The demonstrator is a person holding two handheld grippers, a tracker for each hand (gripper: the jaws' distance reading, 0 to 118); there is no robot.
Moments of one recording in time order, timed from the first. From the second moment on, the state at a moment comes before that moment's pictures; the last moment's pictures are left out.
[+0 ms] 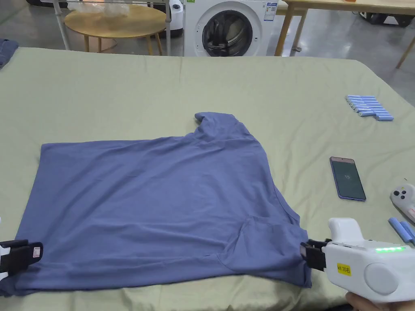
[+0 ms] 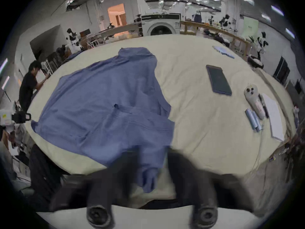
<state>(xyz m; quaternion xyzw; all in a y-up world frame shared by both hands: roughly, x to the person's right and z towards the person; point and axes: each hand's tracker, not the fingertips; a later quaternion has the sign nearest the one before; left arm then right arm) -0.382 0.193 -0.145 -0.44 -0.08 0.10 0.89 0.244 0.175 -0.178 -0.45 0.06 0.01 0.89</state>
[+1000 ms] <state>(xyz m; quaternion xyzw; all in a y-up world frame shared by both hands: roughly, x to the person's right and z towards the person) -0.410 0.142 -0.125 -0.54 0.03 0.07 0.84 0.220 0.124 -0.174 -0.54 0.06 0.00 0.84</state>
